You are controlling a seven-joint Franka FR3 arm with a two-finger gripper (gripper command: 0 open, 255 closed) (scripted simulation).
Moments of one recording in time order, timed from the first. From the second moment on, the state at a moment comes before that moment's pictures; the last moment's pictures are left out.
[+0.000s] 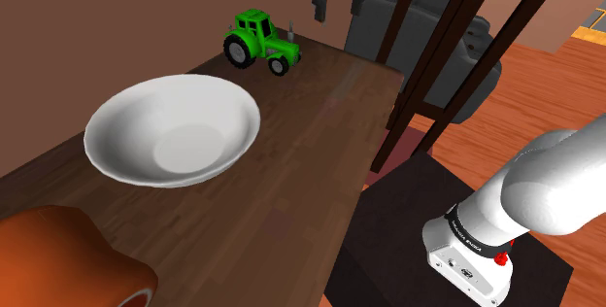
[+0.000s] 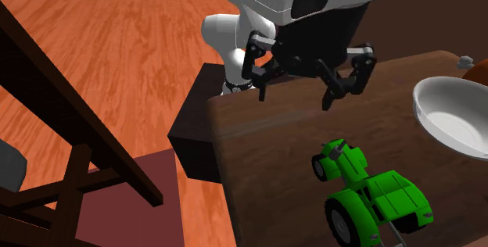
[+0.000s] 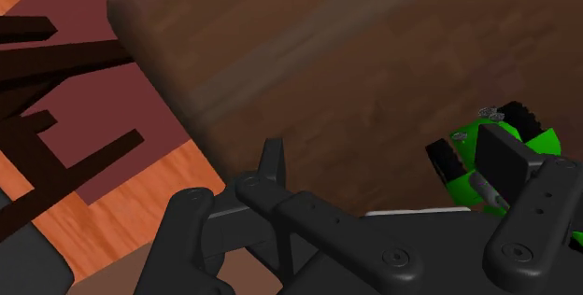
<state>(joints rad) 0.05 -0.21 0.27 -1.78 0.07 1.49 0.34</state>
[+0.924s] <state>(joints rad) 0.10 0.05 0.34 -1.57 0.06 1.50 0.48</state>
